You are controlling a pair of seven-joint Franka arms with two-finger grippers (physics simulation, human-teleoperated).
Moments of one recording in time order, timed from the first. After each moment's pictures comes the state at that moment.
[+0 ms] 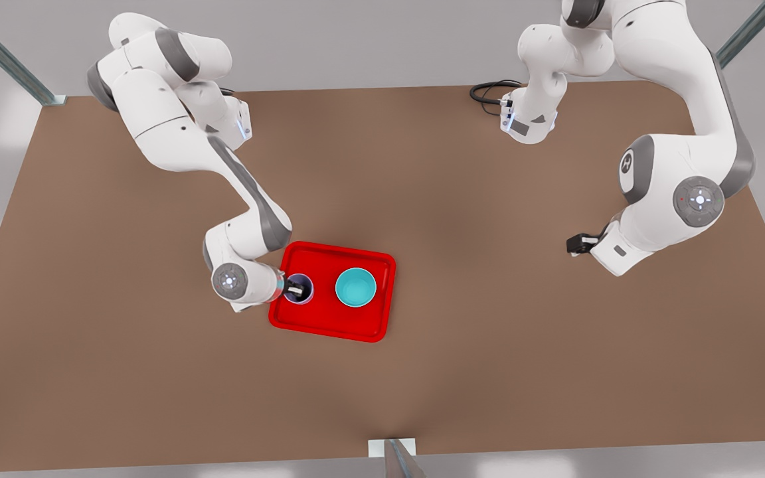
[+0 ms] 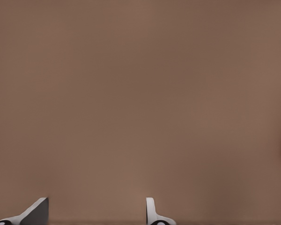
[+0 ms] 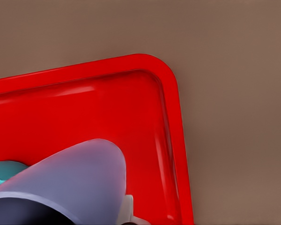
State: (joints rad) left arm -0.32 0.29 0.23 -1.49 -0.03 1.61 -0.02; right arm 0.09 0.63 0.34 -1.61 0.03 2.01 0.73
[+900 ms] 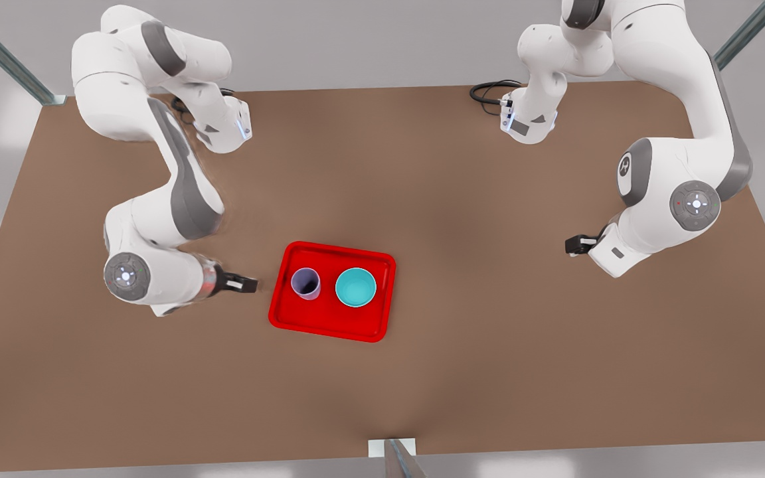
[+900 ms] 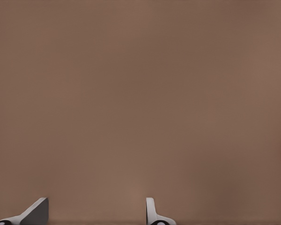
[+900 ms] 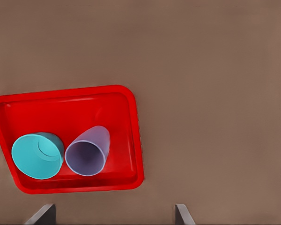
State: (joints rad) left arm -0.32 0.29 0.23 -1.49 -0.03 1.61 -0.02; right arm -0.09 0.55 0.35 -1.17 0.03 1.49 0.41
